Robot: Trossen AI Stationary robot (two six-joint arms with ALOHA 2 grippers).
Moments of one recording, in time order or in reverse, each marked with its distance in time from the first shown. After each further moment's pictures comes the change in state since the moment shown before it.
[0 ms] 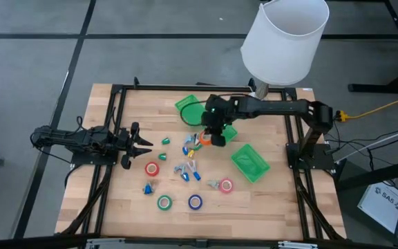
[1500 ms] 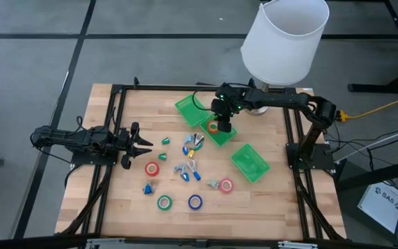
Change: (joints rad) left arm 0.000 0.000 0.000 0.000 0.000 0.000; right arm -0.208 -0.009 -0.159 0.112 0.078 -0.111
